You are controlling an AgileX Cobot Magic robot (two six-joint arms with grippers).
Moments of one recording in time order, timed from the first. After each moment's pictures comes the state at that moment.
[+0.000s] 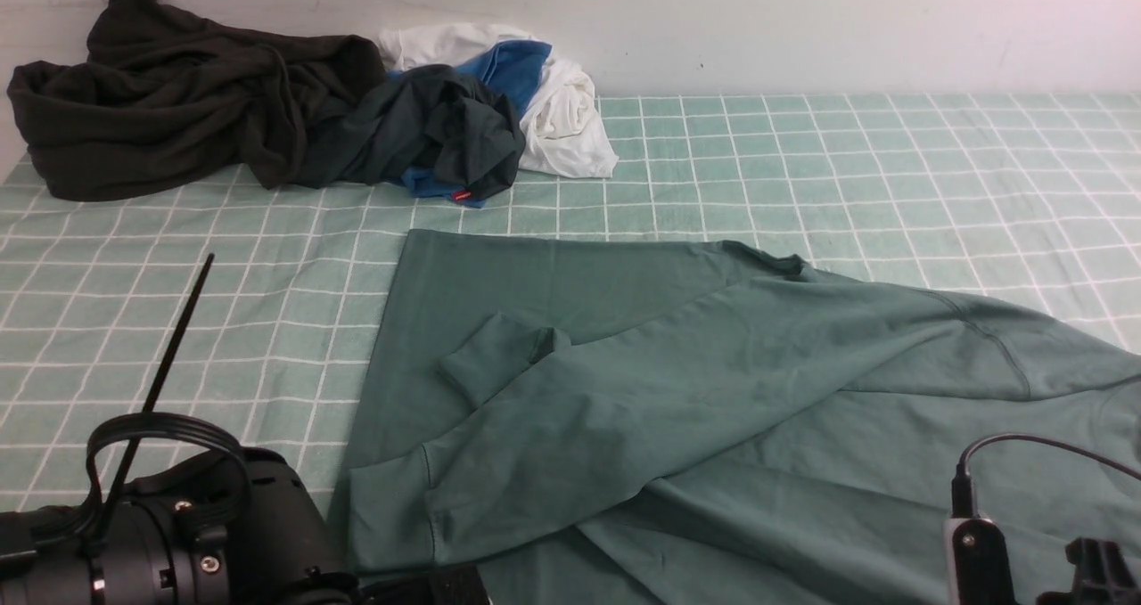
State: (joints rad) right arm 0.43 1.27 -0.38 -0.27 0.69 -0.72; left arm -0.87 1.40 -0.67 0.10 0.92 0.21
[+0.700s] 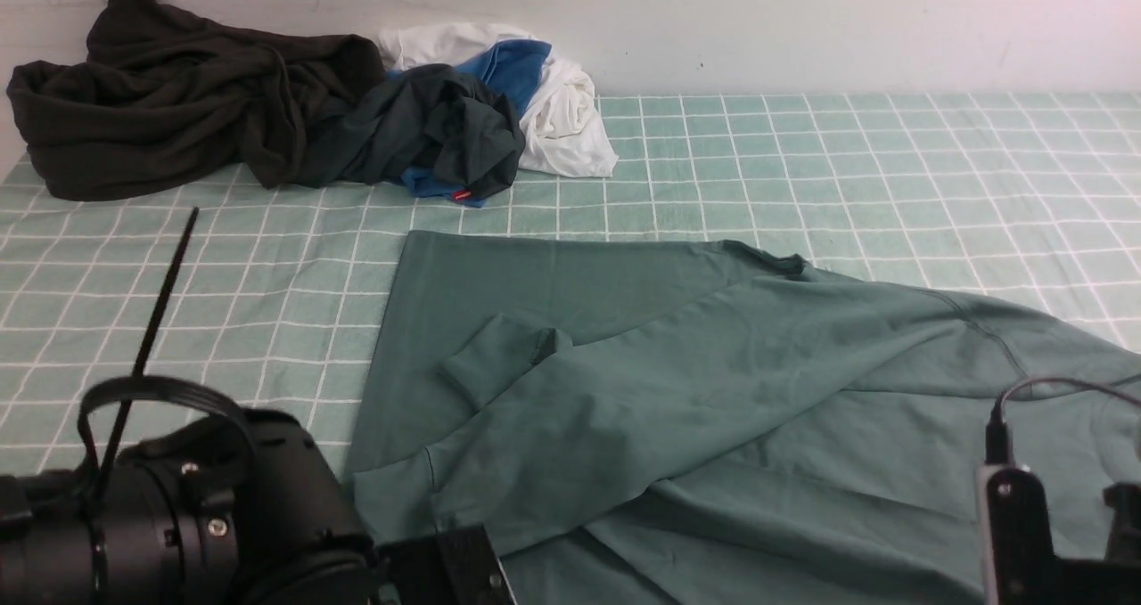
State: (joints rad) right arm 0.42 1.12 -0.50 -0.33 0.83 -0.72; left arm -0.84 1.40 -0.77 0.17 0.99 0.17
